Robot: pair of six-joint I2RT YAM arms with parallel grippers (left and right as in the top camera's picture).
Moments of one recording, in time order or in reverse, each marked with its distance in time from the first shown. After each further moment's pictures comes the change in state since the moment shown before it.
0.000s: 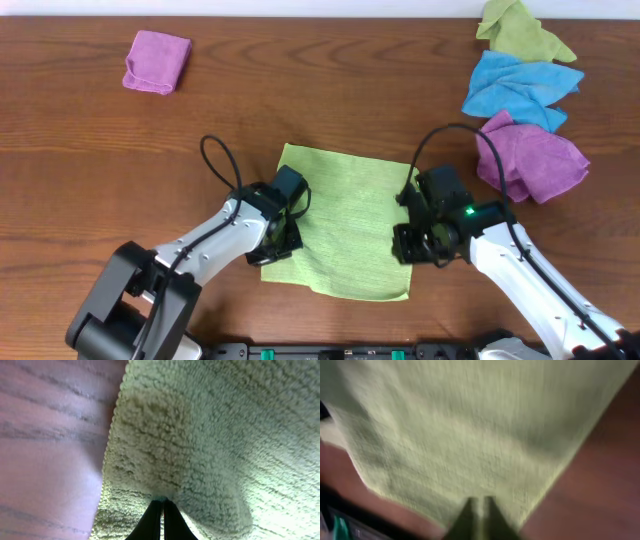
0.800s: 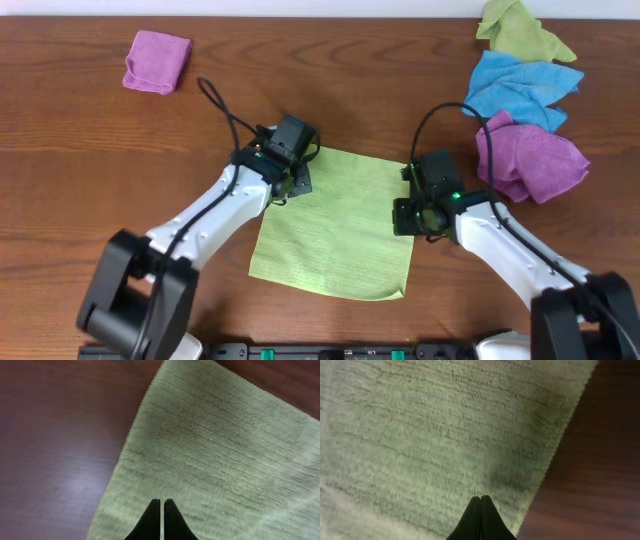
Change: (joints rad) left arm 0.047 0.076 0.273 0.108 -0.202 0.204; right arm -0.037 0.195 0.001 0.256 0.202 0.034
